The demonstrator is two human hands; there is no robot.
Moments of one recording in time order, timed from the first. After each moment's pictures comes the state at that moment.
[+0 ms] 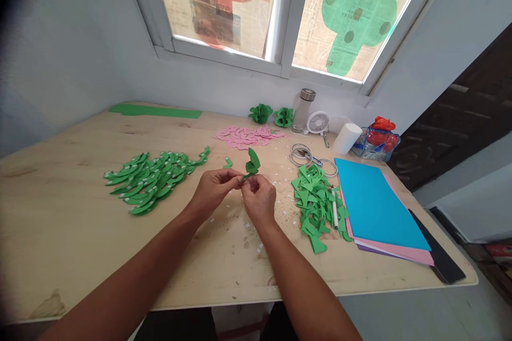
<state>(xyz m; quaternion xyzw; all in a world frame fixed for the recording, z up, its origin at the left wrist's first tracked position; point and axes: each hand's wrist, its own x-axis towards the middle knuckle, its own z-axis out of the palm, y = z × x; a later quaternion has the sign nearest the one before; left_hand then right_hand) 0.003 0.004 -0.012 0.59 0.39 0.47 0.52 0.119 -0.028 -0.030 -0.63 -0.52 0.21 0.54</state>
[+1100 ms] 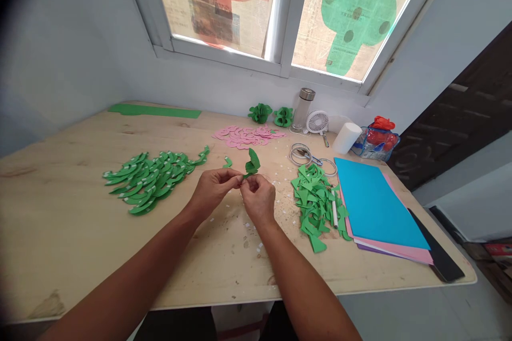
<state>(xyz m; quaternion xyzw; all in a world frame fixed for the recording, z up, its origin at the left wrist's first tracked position) 0.002 0.005 -0.013 0.60 0.40 0.47 0.51 0.118 -0.029 -0.027 -0.62 -0.52 0.23 0.54</state>
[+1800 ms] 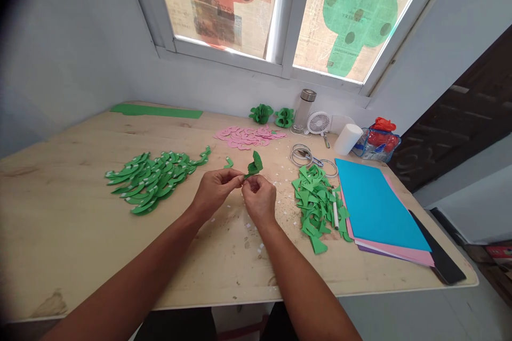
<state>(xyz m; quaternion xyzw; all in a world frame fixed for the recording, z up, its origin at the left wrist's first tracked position) 0.003 0.006 -0.015 0.62 0.40 0.48 0.47 0.119 -0.028 -0.029 -0.62 -0.51 0.25 0.54</state>
